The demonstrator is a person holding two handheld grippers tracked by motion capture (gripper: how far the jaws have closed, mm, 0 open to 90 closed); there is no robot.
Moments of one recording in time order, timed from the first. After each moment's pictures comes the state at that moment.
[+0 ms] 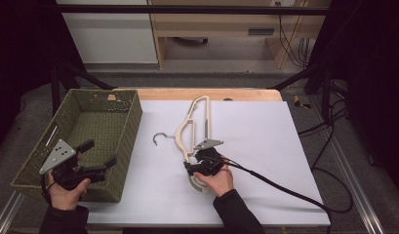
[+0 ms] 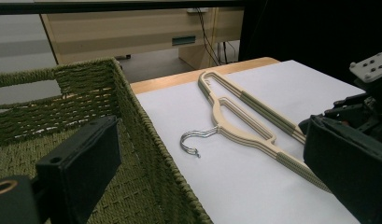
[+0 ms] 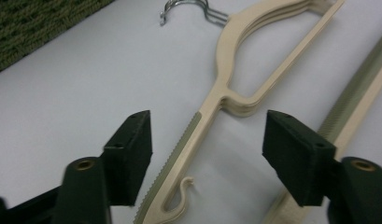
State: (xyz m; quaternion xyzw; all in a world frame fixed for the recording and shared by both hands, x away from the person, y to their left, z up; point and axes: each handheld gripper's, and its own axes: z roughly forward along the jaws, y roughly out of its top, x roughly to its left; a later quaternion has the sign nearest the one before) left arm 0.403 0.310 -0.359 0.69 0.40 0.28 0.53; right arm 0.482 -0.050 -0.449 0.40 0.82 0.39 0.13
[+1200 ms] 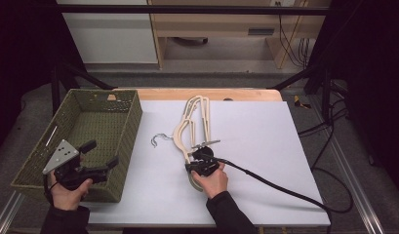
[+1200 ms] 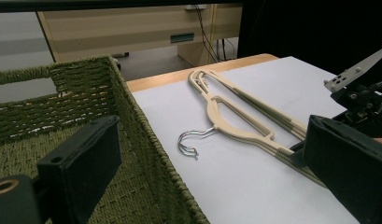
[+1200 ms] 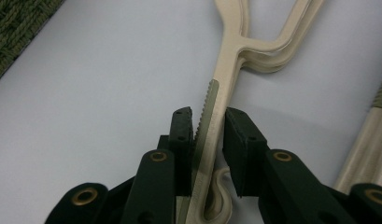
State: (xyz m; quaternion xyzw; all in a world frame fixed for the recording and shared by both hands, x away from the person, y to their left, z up) left arm 0.403 0.307 -0.361 0.70 0.39 0.27 0.53; right arm 0.492 -0.040 -0.468 0.49 0.80 0.35 0.04
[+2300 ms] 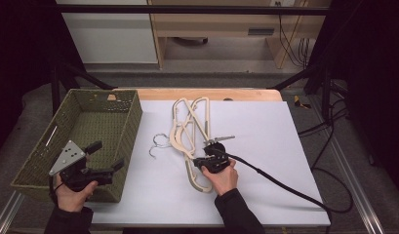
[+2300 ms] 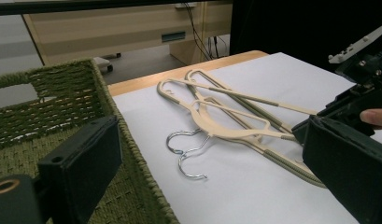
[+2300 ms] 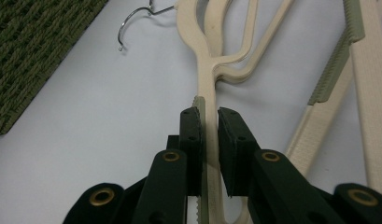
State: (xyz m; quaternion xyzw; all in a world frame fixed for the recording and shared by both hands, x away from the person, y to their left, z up) left arm 0.400 0.291 -0.360 0.72 0.37 0.27 0.53; right arm 0.490 -0.072 -0.445 0.49 0.78 0.39 0.02
